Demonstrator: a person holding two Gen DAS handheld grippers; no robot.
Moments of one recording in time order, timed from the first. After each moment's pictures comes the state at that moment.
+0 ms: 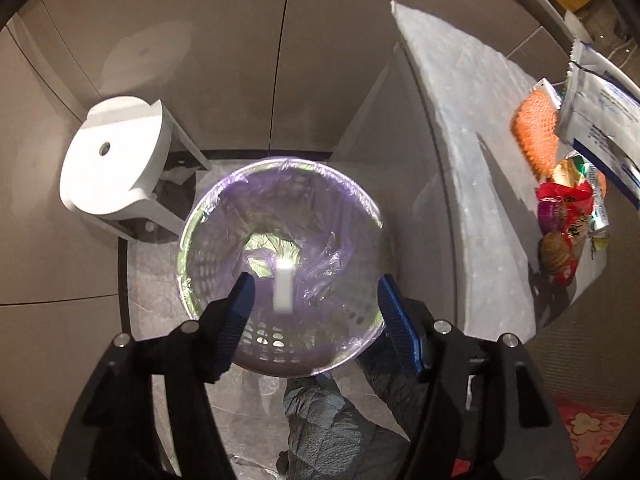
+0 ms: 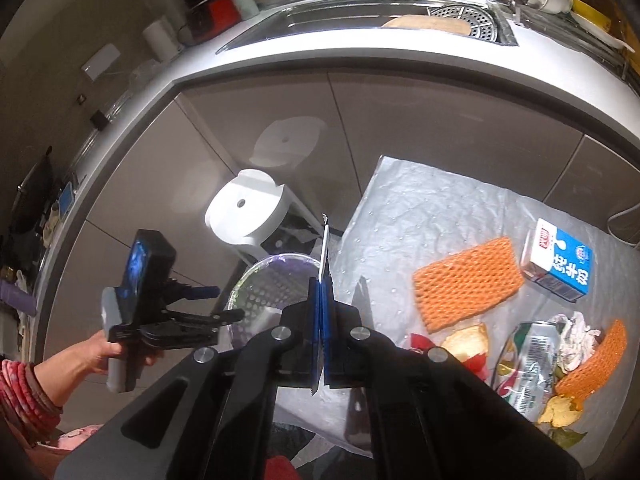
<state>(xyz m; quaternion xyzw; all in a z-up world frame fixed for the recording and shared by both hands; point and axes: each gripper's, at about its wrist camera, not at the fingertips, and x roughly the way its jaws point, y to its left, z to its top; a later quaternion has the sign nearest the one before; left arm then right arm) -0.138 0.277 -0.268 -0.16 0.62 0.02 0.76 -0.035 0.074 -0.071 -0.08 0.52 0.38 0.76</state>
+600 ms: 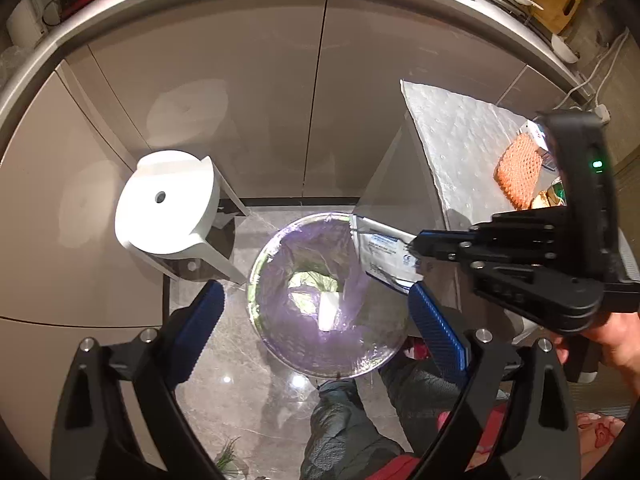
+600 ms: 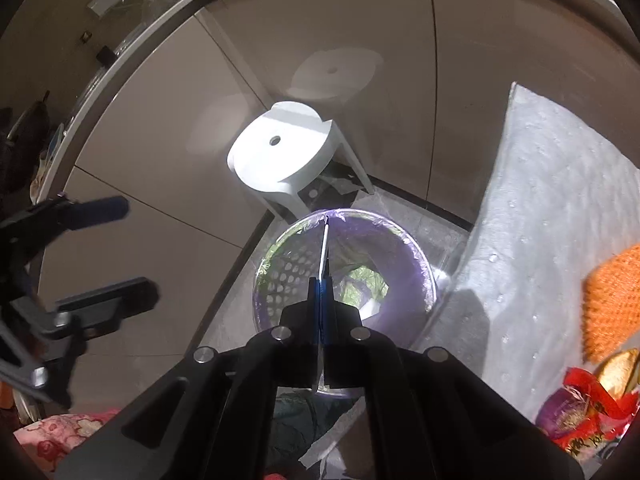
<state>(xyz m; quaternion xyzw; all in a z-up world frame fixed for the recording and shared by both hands) -0.168 0.304 -0.159 -0.10 0.56 0.07 0.82 -0.072 0.201 -0.199 -0.13 0.58 0.43 0.68</state>
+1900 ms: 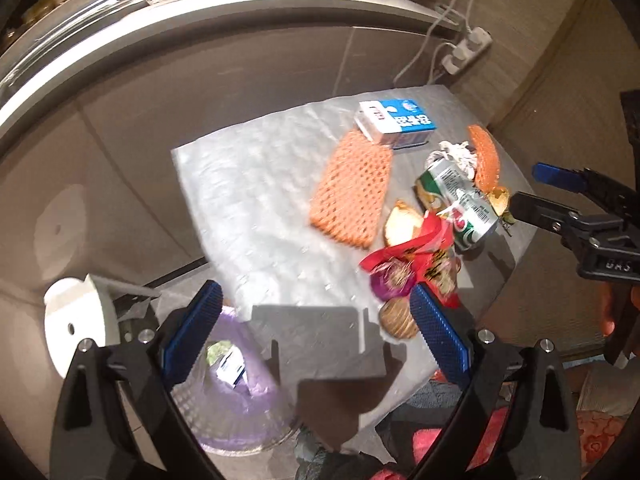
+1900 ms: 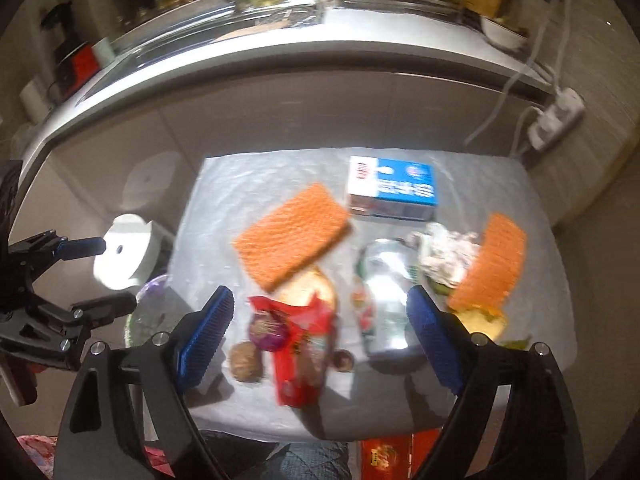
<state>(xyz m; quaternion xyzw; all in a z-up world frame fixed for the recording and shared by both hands) -0.042 0.130 -0.146 0.00 0.54 -0.17 0.83 -0.028 -0.093 -0.089 -0.04 0.50 0.11 0.86</state>
